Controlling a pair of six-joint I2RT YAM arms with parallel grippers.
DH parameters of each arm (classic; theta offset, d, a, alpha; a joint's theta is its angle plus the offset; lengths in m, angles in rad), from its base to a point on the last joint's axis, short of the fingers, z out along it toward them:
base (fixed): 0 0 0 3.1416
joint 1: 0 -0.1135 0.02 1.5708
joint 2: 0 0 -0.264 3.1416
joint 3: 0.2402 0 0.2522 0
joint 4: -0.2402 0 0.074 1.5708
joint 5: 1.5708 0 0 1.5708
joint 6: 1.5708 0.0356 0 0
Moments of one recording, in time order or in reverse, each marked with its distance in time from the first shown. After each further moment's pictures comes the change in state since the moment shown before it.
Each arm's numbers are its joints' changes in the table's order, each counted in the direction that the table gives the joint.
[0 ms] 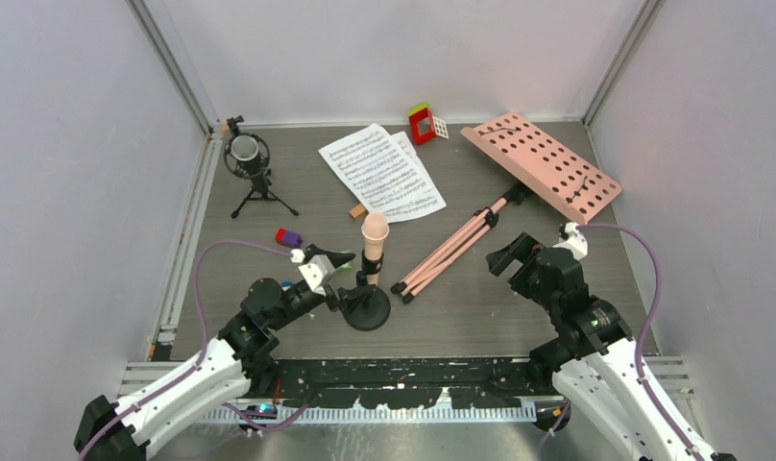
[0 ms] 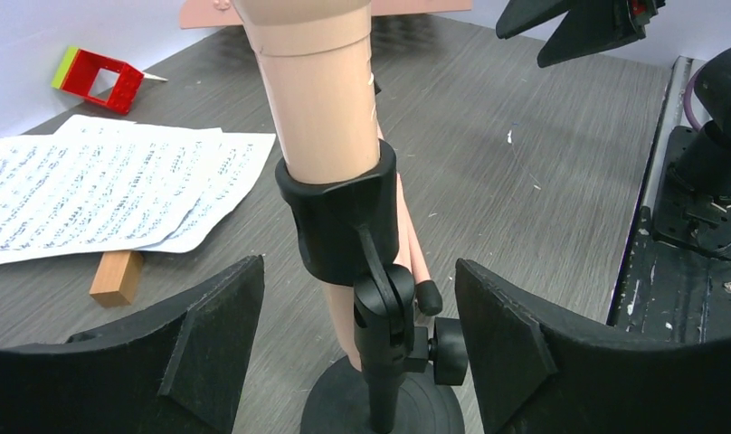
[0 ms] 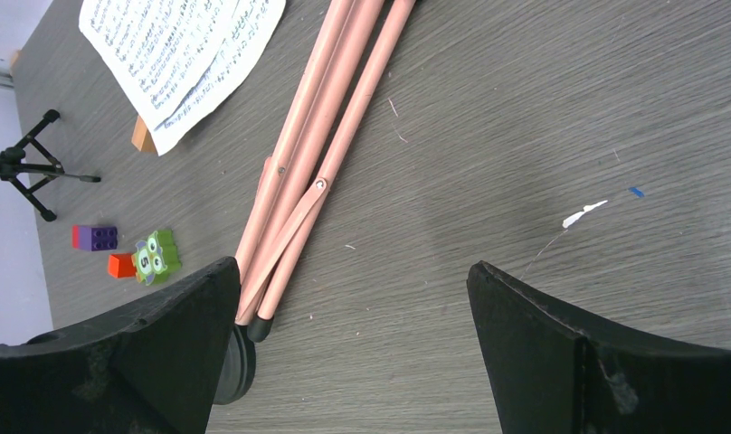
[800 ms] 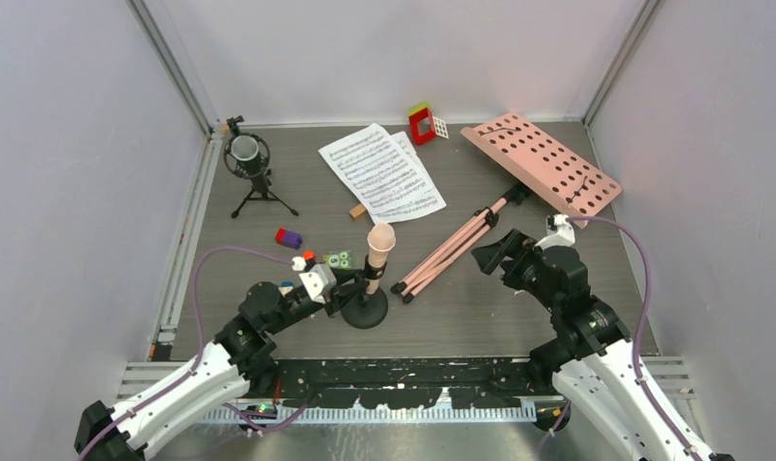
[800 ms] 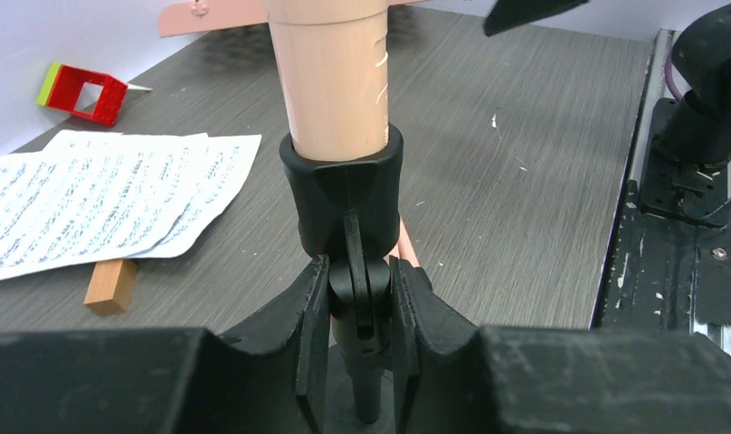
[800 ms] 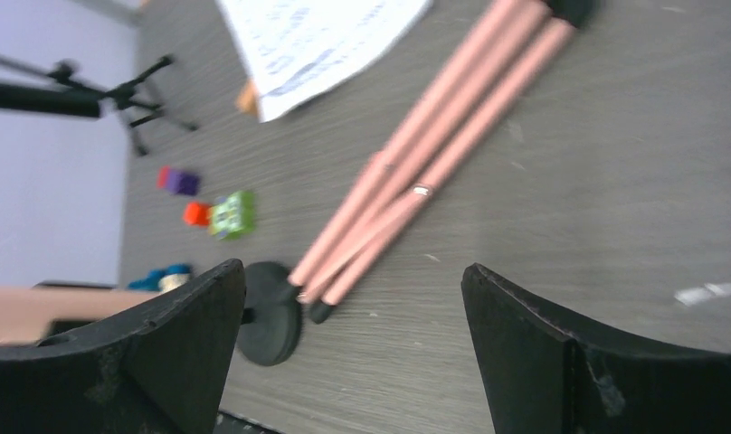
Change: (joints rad) left arm 0.035 -0.055 -0.008 -0.066 0.007 0.047; right arm 0.000 -0.010 -0.016 0.129 -0.127 -0.086
